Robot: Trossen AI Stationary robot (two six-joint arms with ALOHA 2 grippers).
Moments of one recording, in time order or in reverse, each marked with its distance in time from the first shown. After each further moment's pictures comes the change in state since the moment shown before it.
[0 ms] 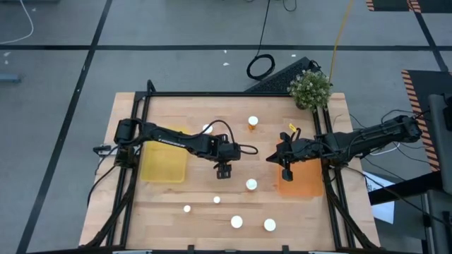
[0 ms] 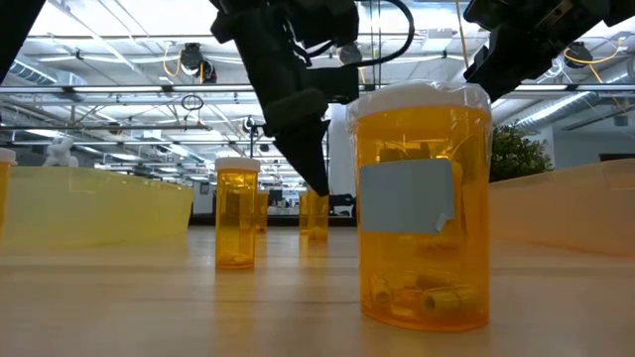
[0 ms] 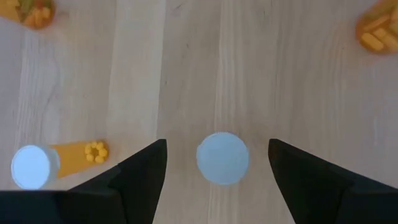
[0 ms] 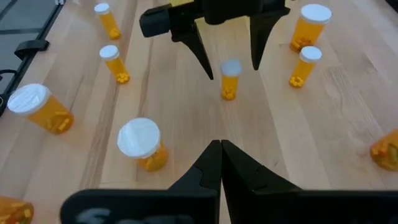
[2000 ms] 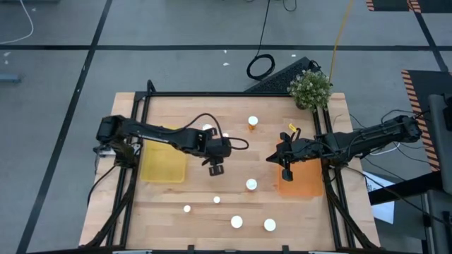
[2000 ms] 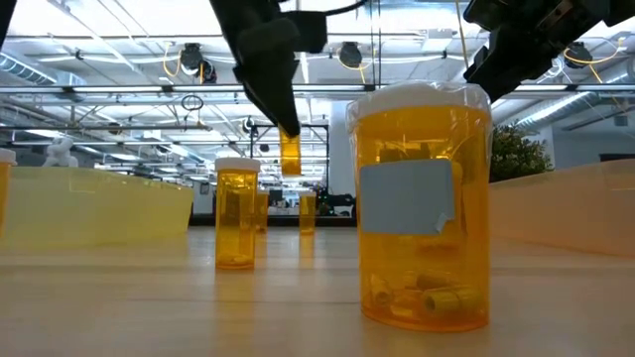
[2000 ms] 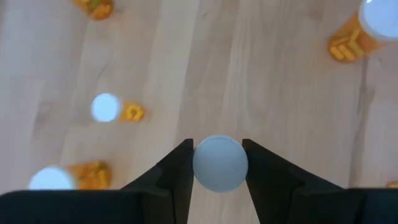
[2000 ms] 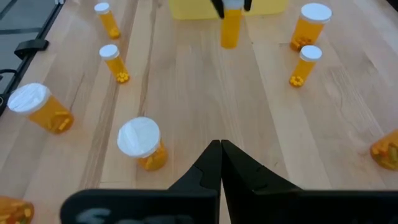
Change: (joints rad) left arm -0.027 -0.191 0.000 -0.176 -0.055 -0.122; right arm 0.000 0.000 0.000 -0.001 -0.001 0.002
